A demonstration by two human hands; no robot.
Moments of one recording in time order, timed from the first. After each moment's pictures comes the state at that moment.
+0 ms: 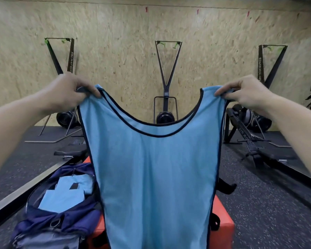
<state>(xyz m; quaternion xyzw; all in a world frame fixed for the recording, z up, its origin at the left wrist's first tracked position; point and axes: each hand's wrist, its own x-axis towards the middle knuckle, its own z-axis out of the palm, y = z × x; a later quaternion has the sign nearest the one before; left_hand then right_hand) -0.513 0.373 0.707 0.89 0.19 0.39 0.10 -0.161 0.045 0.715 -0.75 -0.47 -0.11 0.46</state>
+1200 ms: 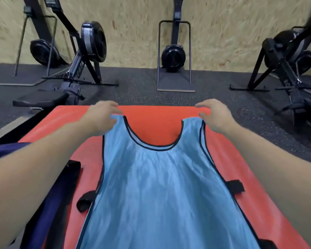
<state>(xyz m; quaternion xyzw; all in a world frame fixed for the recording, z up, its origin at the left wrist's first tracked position) -0.133 0.697 0.350 0.96 0.27 0.10 0.02 0.142 0.432 0.347 -0.87 -0.41 -0.04 0.28</state>
